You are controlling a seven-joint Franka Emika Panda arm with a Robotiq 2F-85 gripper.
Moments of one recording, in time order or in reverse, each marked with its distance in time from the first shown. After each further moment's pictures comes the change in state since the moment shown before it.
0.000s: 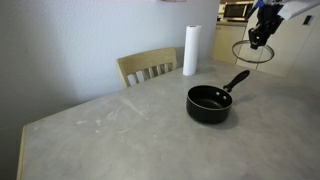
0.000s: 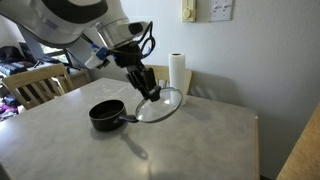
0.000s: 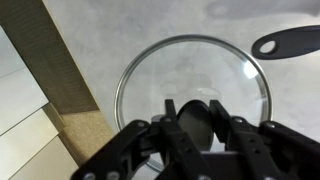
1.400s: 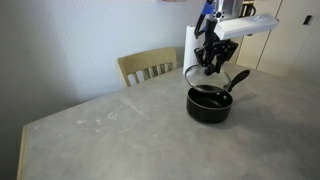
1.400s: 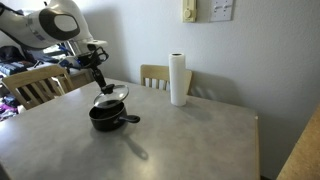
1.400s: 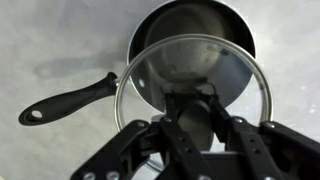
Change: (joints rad) arm 0.204 0.121 0.246 0.080 0.182 -0.081 0.444
